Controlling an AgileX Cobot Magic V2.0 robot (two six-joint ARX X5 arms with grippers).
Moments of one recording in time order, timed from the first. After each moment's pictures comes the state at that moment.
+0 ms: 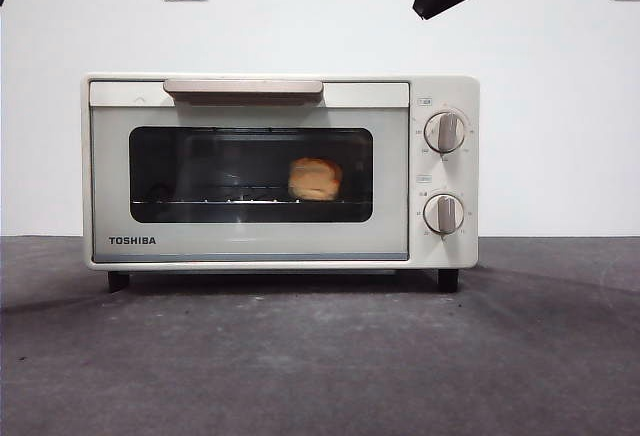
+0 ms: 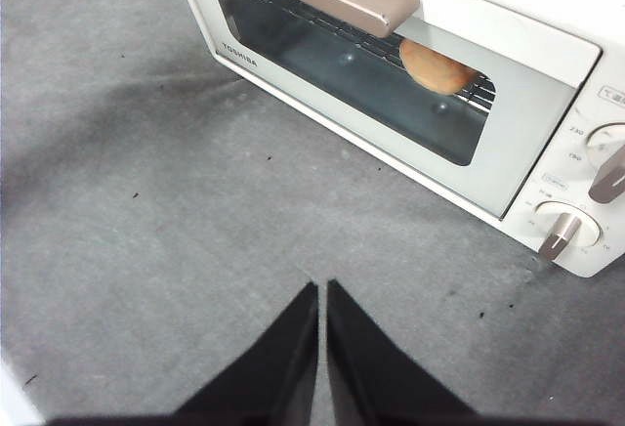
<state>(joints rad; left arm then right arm) -0.16 0.62 0.72 -0.48 0.26 -0.09 0.78 1.04 0.97 -0.56 -0.02 0.17</state>
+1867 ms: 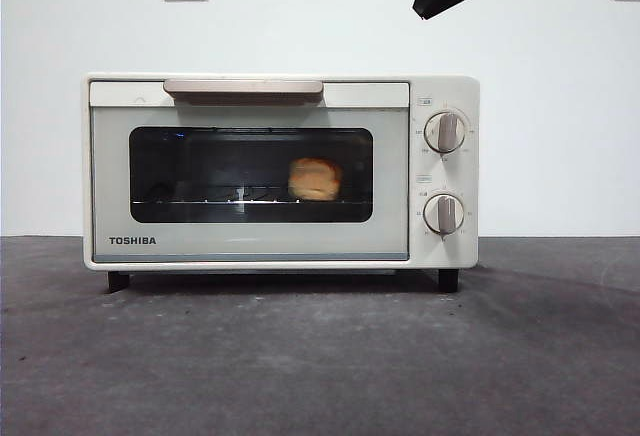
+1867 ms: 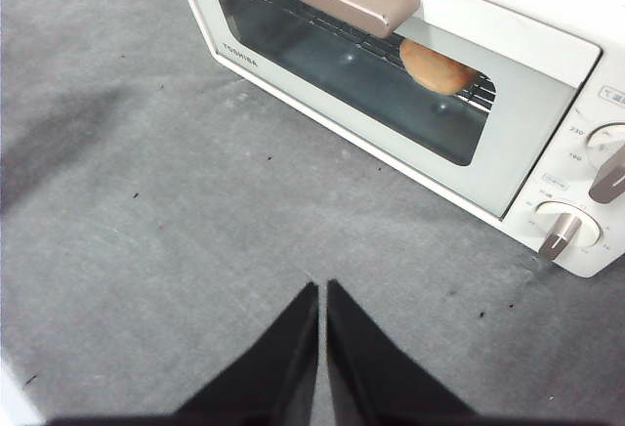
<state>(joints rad) 0.02 0.01 0.03 -0.18 0.05 0.04 0.78 1.04 0.97 -0.56 -0.02 0.17</state>
